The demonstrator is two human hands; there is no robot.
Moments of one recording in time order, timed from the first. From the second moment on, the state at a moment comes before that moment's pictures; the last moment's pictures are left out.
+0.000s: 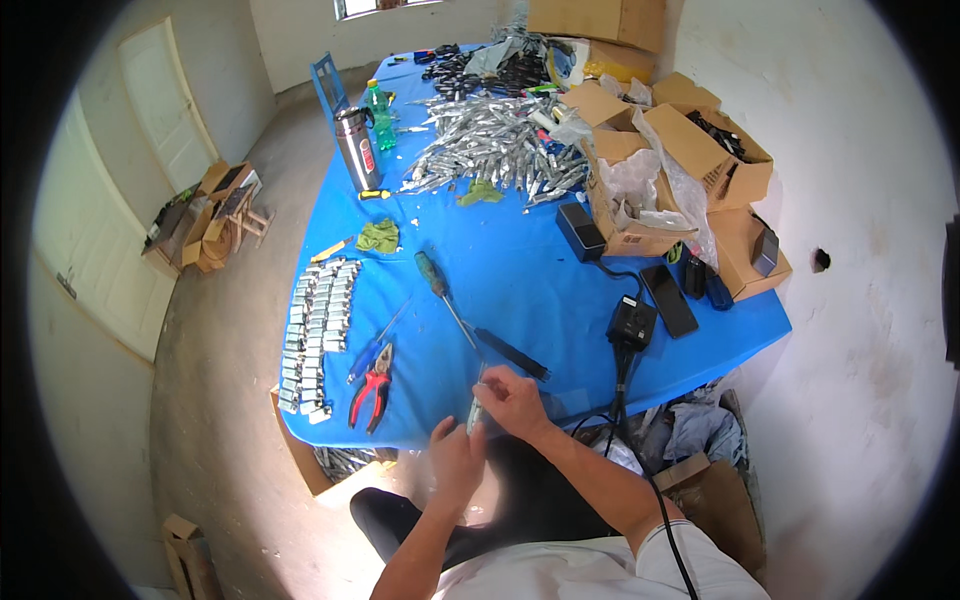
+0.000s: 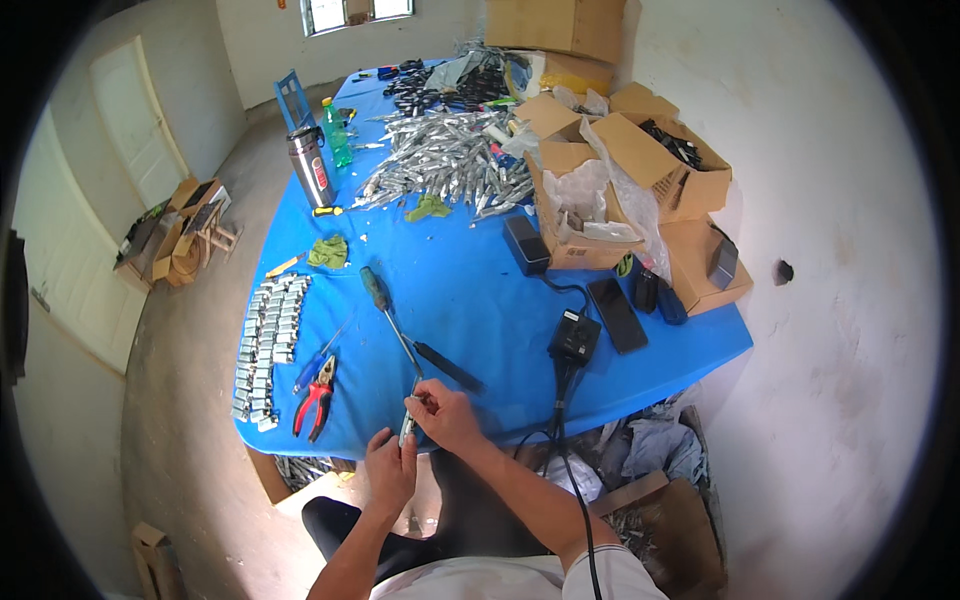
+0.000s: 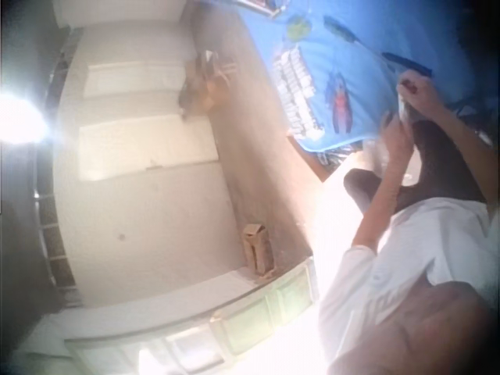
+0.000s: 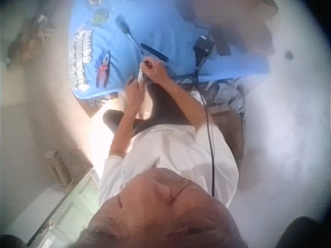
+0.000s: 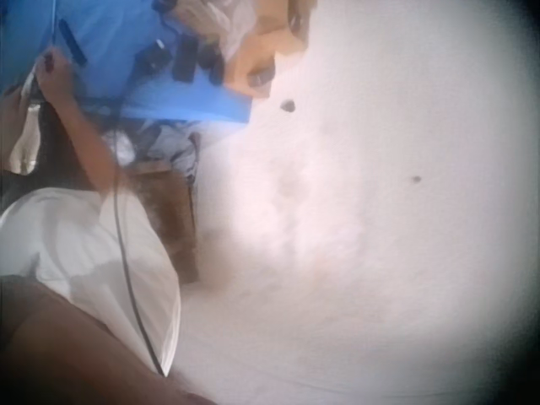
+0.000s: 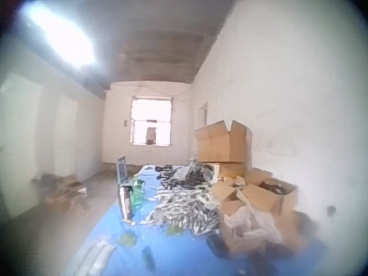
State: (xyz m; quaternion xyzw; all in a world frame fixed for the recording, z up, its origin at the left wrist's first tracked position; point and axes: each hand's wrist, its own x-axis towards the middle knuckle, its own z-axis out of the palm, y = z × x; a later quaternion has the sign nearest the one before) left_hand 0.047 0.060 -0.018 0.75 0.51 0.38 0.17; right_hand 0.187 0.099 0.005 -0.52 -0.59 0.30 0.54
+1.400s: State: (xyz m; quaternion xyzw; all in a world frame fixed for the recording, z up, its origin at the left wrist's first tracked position) left_hand 0.074 0.083 0.012 0.71 0.62 0.28 0.20; right_hand 0.206 0.108 -0.002 -0.52 -0.43 0.46 0.58
